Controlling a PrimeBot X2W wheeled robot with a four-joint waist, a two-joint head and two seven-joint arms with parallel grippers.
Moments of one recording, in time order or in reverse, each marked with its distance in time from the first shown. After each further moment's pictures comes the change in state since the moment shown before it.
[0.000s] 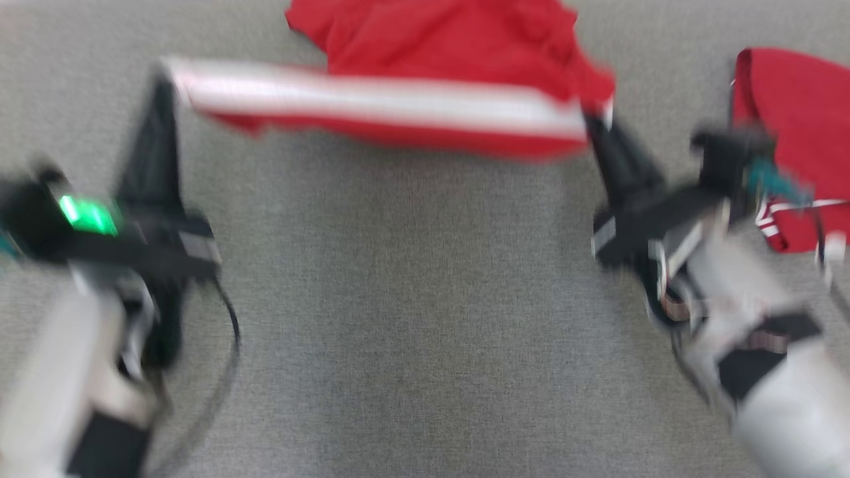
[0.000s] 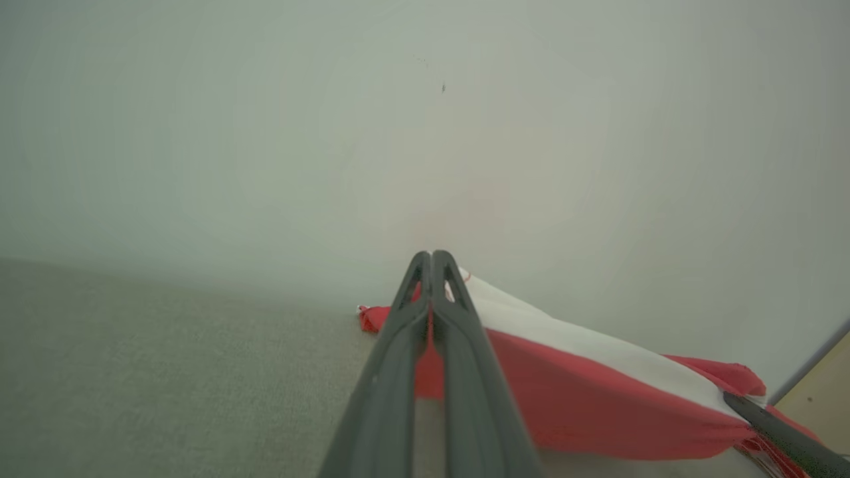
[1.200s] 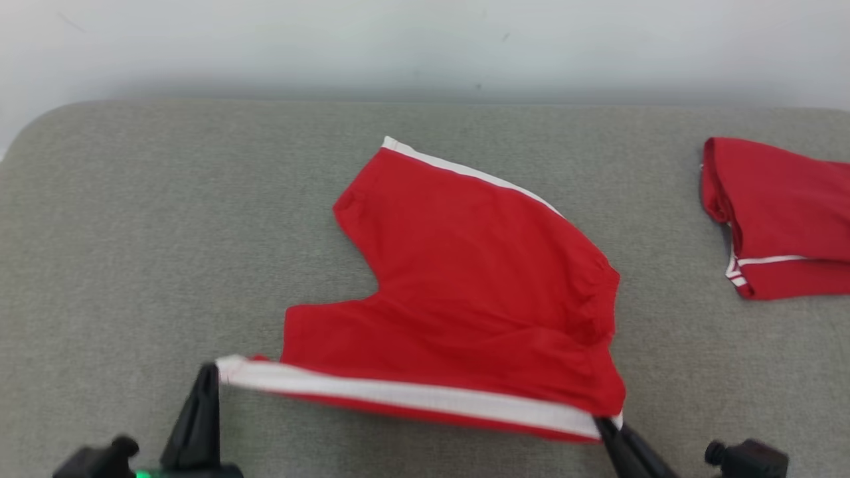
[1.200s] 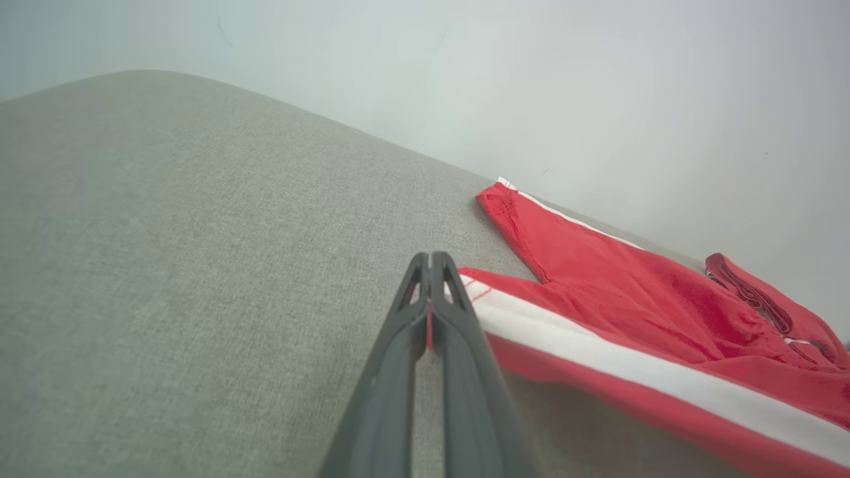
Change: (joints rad) left arm 0.675 -0.160 0.179 -0.143 0.218 -0.002 0.000; right arm 0.955 0.011 -0.238 -0.585 -0.169 0.002 0.111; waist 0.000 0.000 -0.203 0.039
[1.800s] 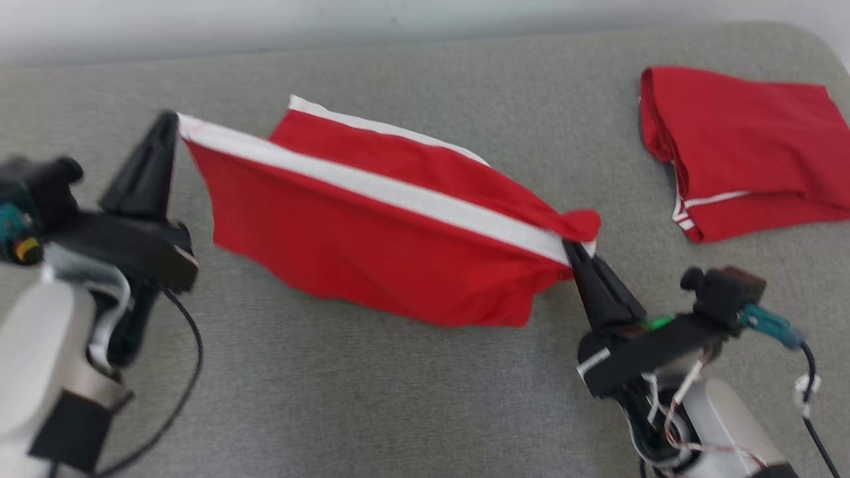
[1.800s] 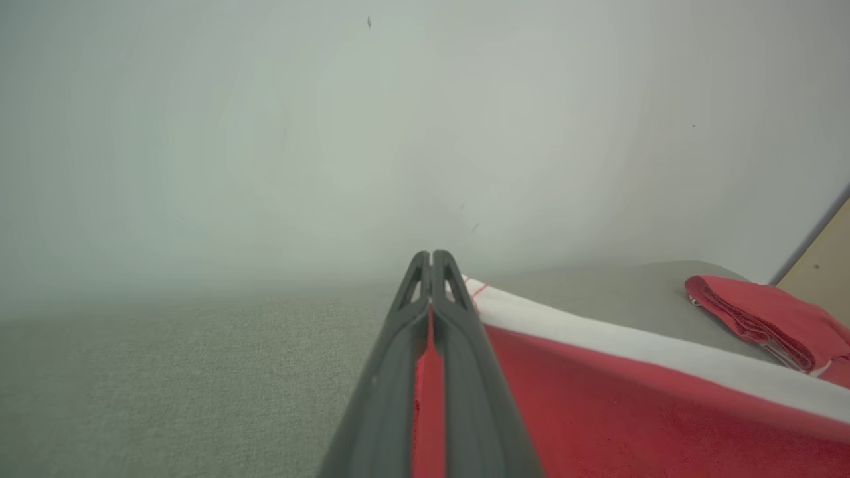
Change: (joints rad) left arm -0.678 0.242 -0.211 0.195 -0.096 0.000 0.147; right arm -0.432 0.140 -0.067 0.135 0.072 0.000 0.099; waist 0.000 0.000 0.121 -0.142
